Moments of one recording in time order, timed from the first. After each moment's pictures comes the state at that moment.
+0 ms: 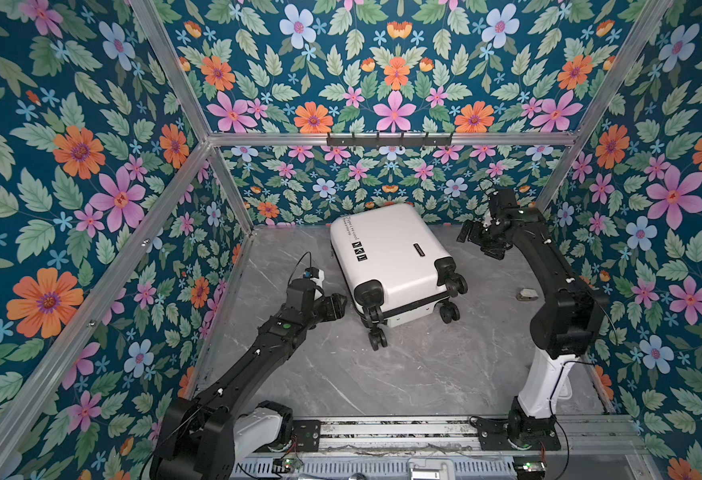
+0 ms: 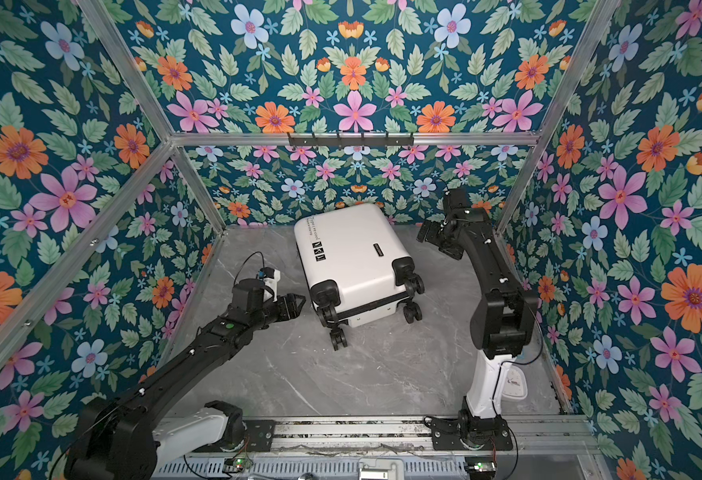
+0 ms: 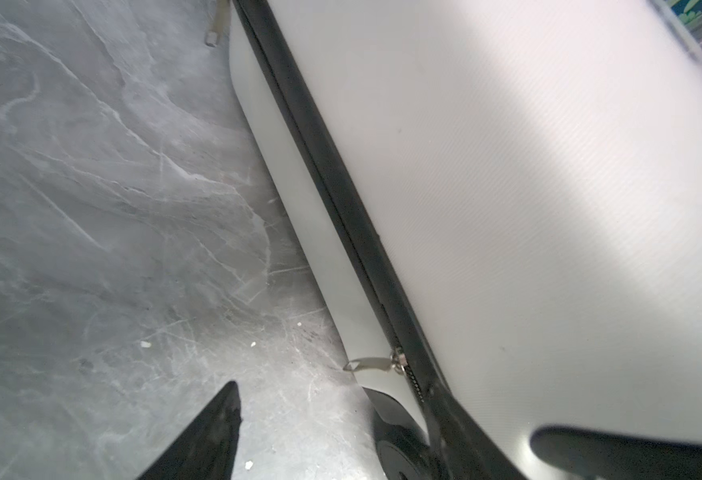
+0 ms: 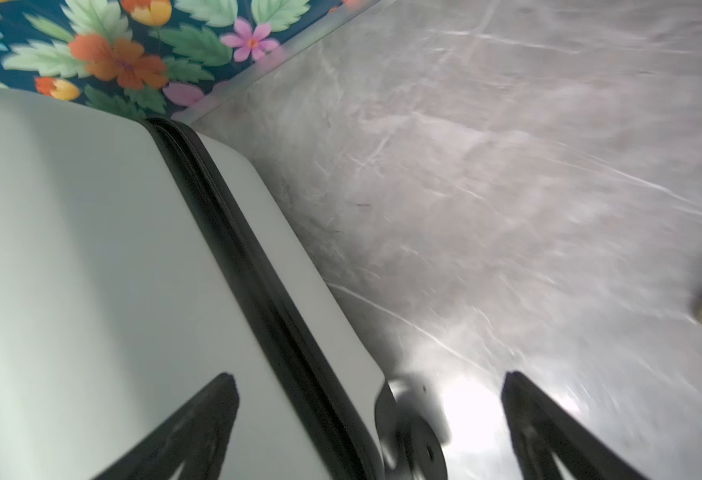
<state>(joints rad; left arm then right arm) -0.36 1.10 0.64 -0.15 0.15 -0.47 0.07 1.86 1.89 -1.03 -0.09 0.53</state>
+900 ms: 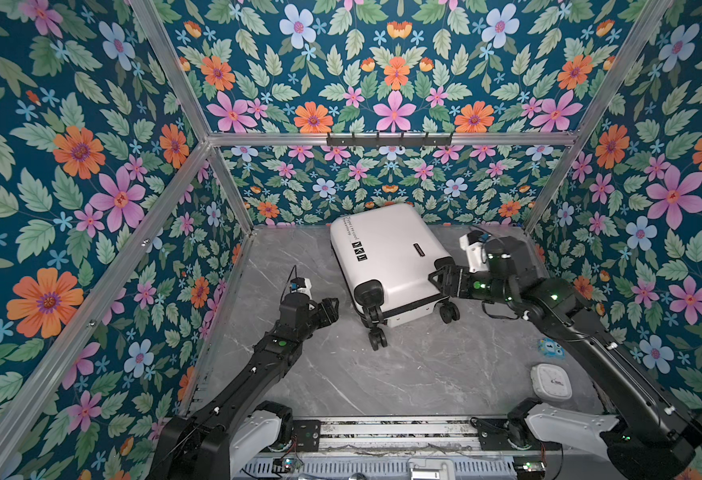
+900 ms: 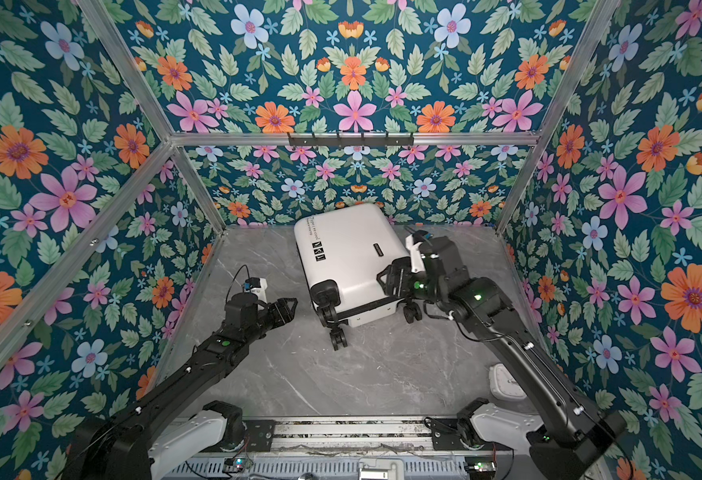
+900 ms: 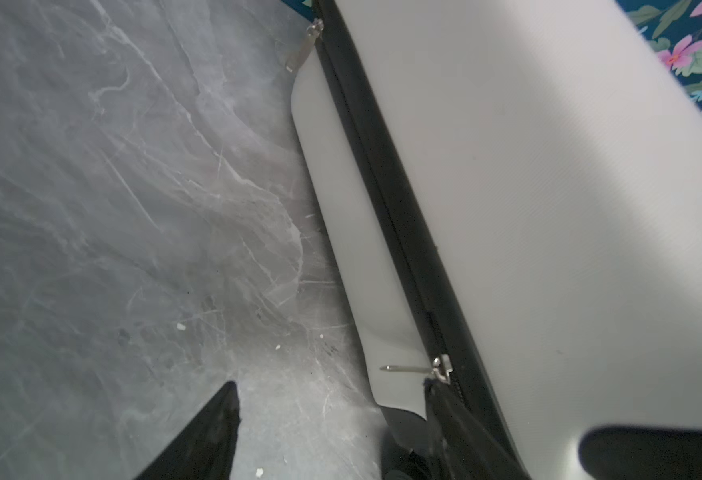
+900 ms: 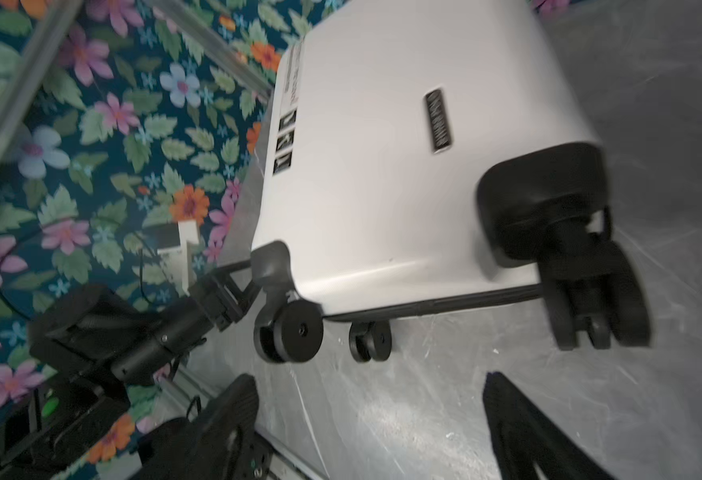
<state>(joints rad) -0.34 1.00 0.45 0.02 0.08 -0.63 0.64 1.21 1.39 -0.85 -0.12 0.56</state>
